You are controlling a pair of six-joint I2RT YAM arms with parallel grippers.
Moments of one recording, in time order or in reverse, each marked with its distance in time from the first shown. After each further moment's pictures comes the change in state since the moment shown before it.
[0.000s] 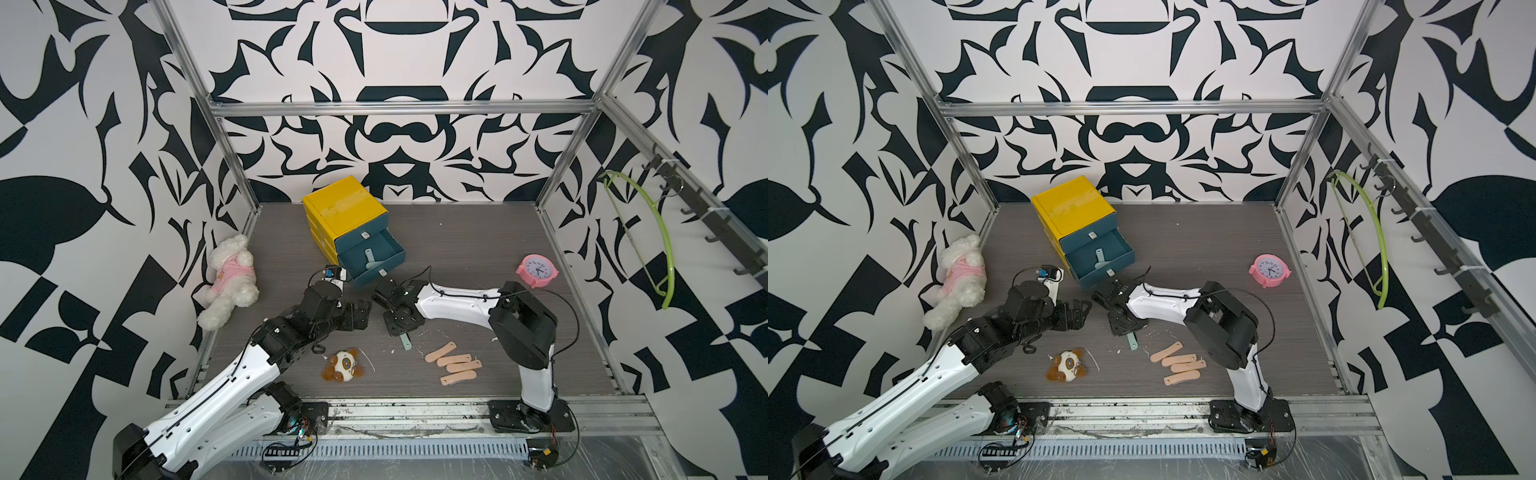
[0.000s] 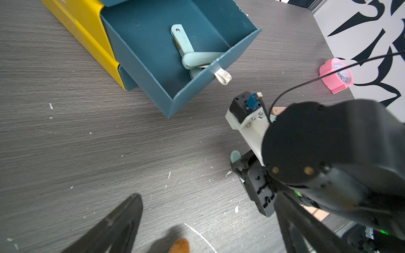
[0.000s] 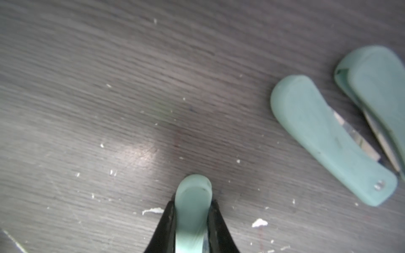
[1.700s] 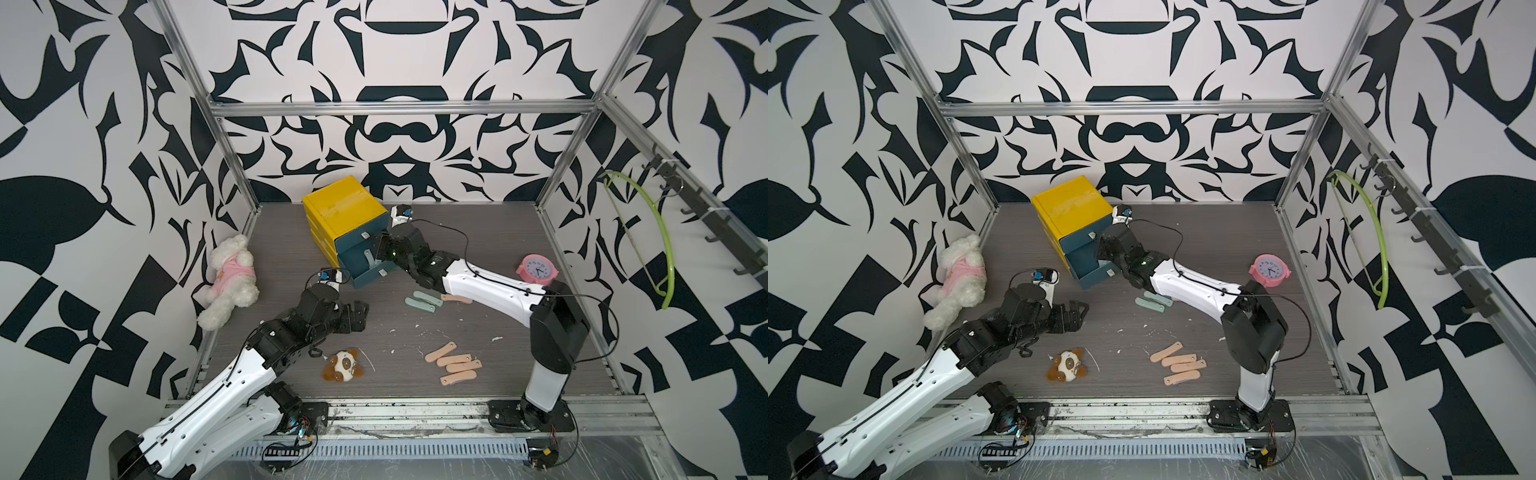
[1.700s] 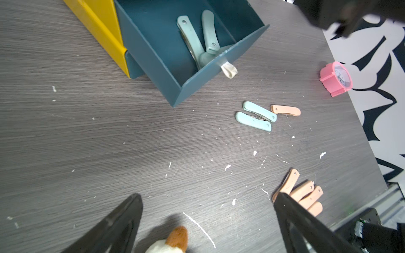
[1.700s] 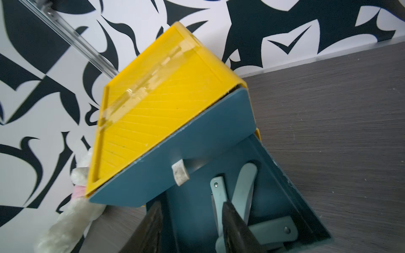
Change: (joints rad) left arm 0.000 -0.014 0.015 -0.056 0.021 -0.042; right arm -0.155 -0.181 0.129 0.621 0.111 0.081
